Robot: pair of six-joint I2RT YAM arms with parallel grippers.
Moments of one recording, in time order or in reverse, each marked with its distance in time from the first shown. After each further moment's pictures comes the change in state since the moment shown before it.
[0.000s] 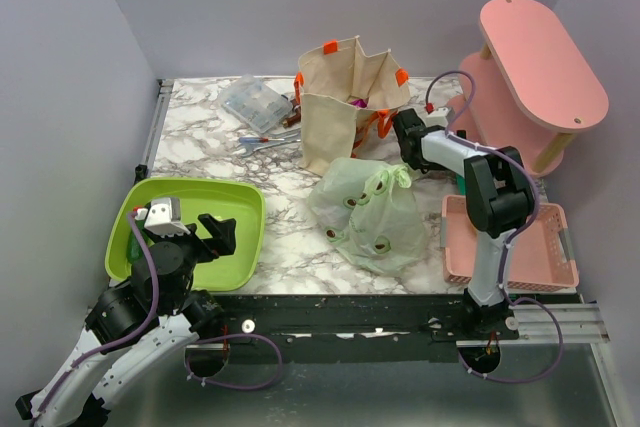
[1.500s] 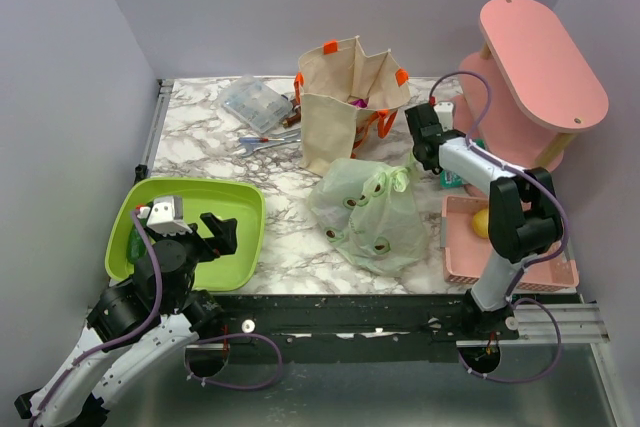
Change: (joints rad) left arm 0.000 0.018 0.000 0.002 0.000 0.001; right arm -0.022 -0.222 -0.145 0.161 -0.301 -0.137
